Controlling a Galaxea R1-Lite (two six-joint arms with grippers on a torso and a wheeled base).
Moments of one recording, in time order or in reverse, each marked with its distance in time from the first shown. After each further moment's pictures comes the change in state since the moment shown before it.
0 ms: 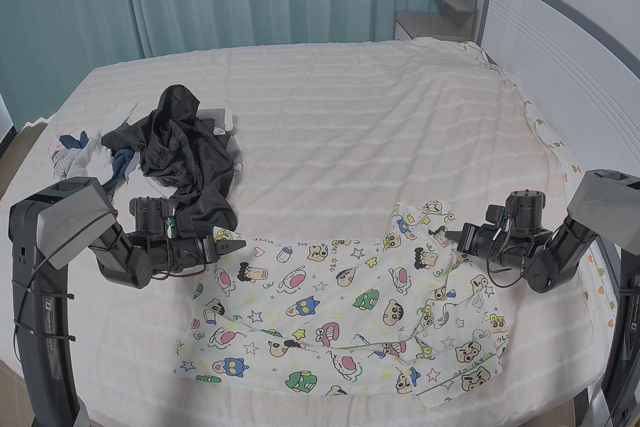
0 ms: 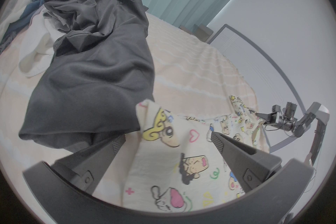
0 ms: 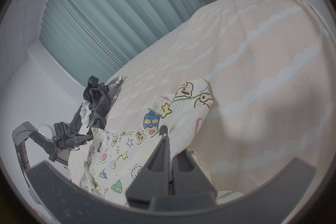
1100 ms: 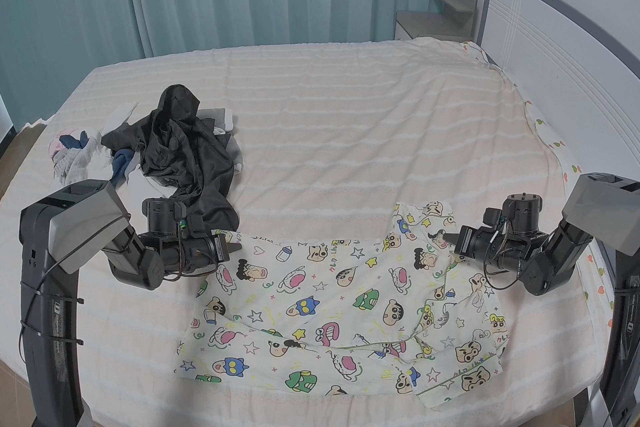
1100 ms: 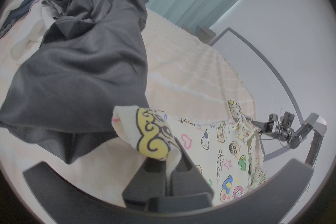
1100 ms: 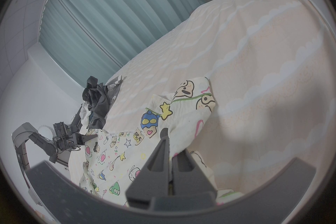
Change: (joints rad) left arm -0.054 0.039 -0.049 -0.001 0.021 -0.083; right arm 0.001 0.033 -0.010 -0.024 0.001 0.008
